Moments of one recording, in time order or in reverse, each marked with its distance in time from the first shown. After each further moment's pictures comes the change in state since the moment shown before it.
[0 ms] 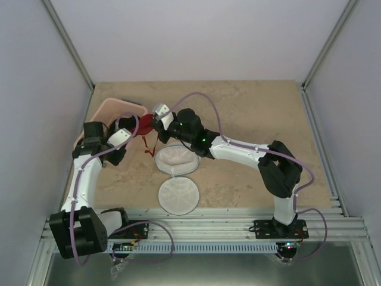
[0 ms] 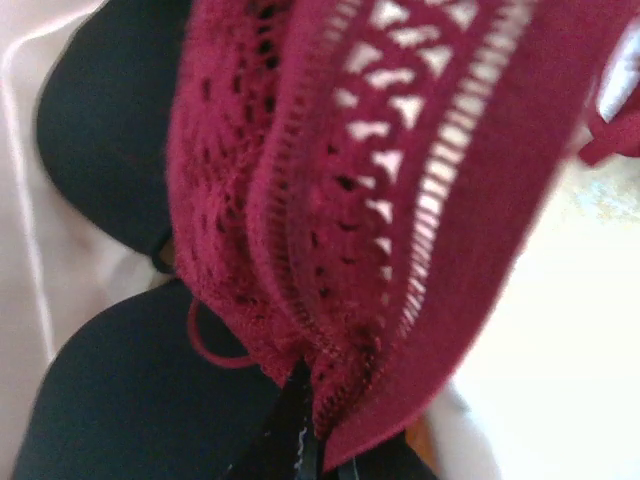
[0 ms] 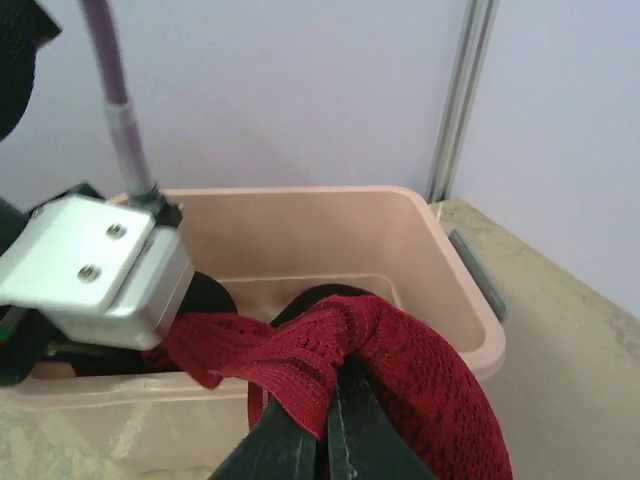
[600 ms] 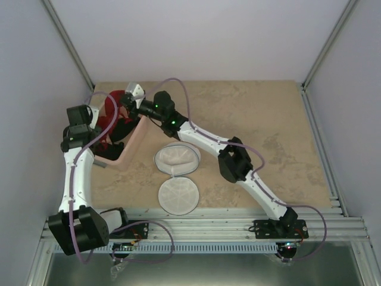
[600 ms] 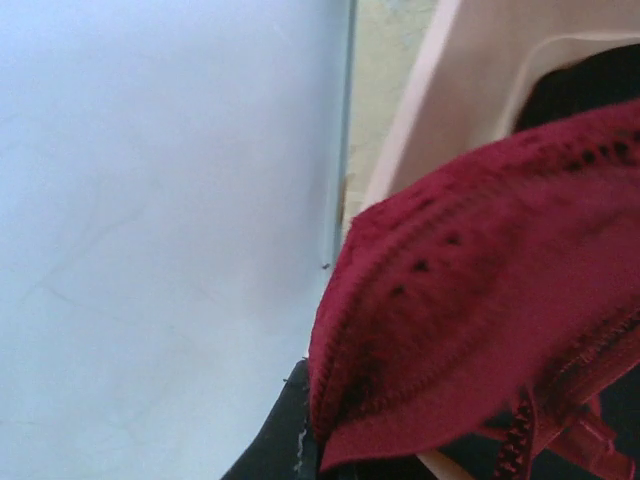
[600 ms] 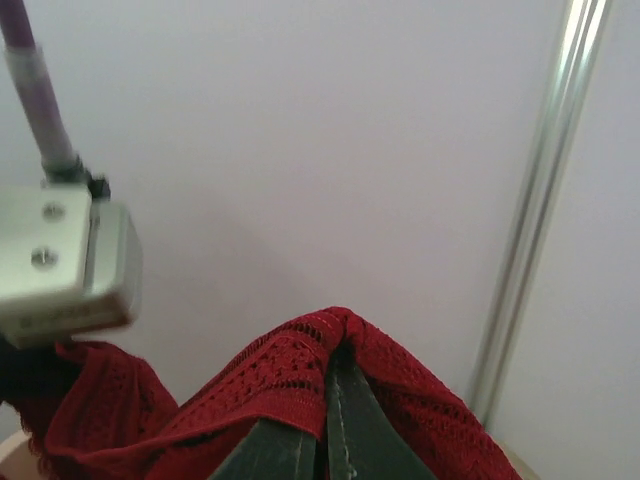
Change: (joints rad) left arm 0.062 0.034 0.212 0.117 -0.533 -0.300; right arm -0.019 0.621 0.946 0.056 -0.184 -0.003
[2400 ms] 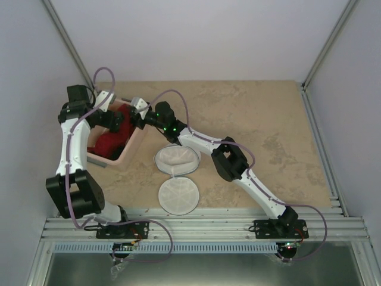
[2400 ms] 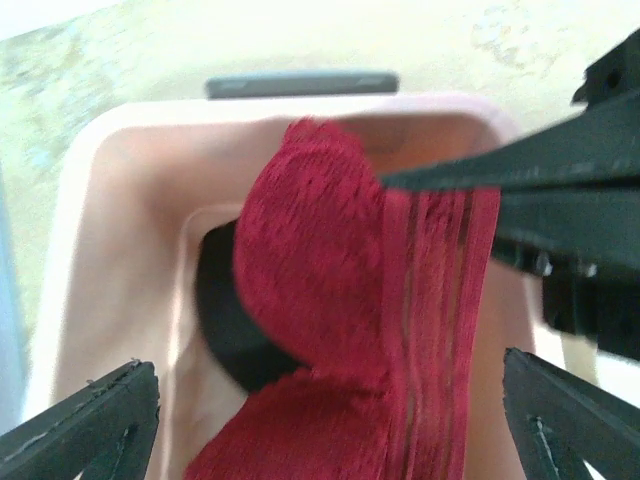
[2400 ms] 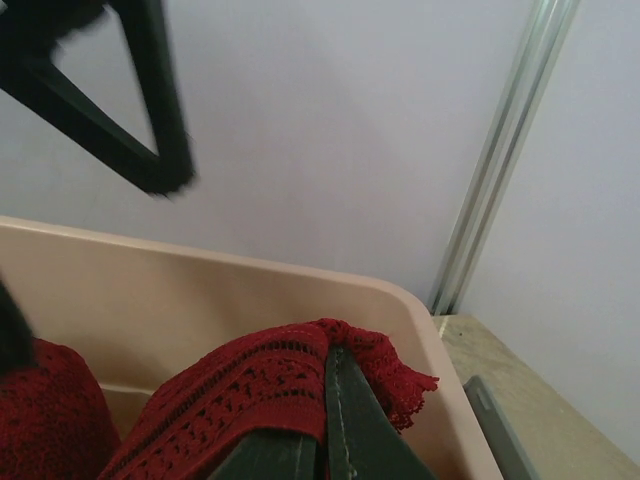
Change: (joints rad) left arm 0.005 0.288 0.335 -0.232 0.608 0.001; right arm -0.032 0.176 -0.010 0.039 0.019 -0.111
